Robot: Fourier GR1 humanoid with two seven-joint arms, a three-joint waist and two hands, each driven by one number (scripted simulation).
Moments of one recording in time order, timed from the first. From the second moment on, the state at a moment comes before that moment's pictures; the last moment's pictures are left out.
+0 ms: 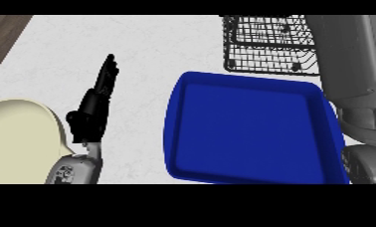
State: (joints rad) left arm -0.15 0.04 -0.08 -1.57 -0.15 0.17 0.05; right arm -1.23 -0.24 -0.24 -0.94 1.15 0.26 0.82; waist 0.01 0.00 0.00
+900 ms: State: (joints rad) left arm -0.15 0.04 -0.06 -1.55 -0.15 0.18 0.05; right arm -1.10 -0.33 -0.50 -1.20 0.95 0.00 0.87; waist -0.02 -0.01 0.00
